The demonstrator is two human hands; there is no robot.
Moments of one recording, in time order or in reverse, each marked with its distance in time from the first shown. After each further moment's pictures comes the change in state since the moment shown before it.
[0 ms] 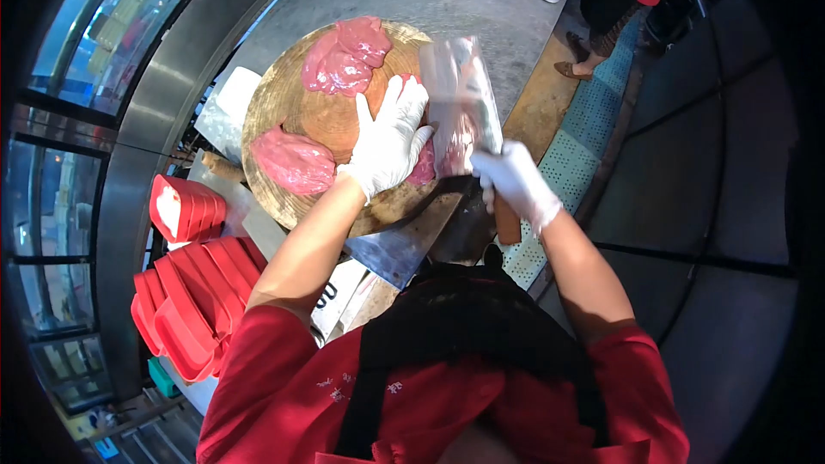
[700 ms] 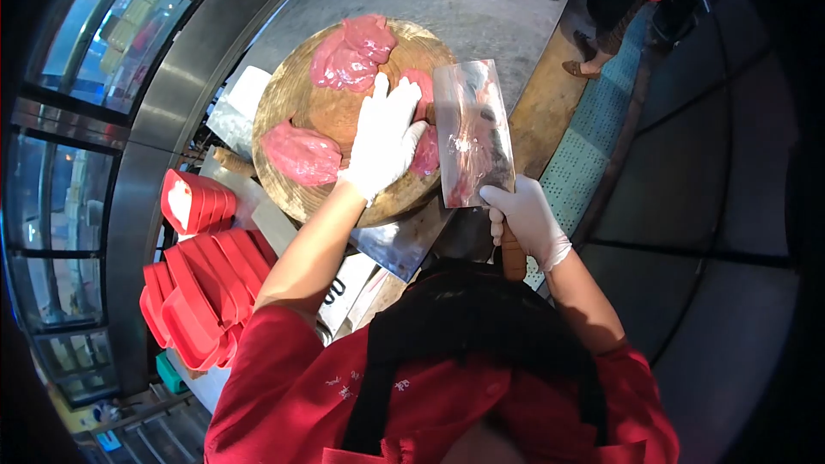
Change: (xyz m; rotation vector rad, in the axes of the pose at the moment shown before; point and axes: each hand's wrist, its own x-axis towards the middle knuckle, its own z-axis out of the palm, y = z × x) left_hand -0.011 0.000 -0.011 -0.109 0.179 -0.007; right_hand -0.055 0.024 0.004 0.196 -0.010 0.086
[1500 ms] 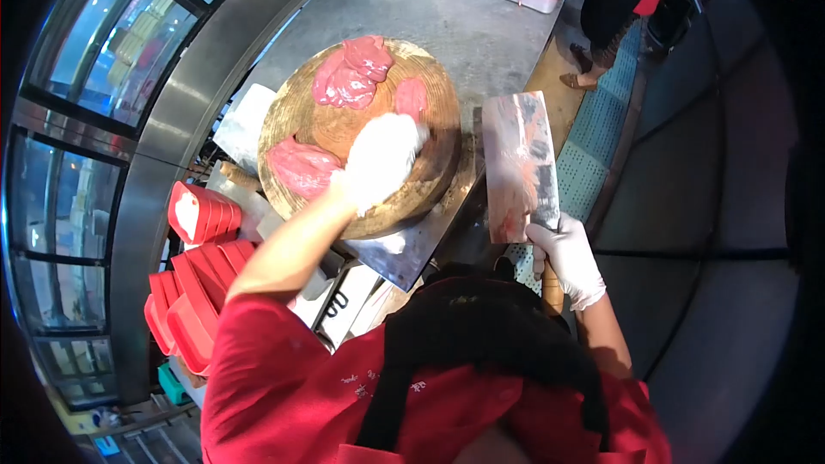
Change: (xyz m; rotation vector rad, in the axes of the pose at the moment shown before) left_hand 0.010 0.010 -0.032 0.078 -0.146 0.233; right_hand -0.061 0.009 -0.045 -0.035 0.212 -0.009
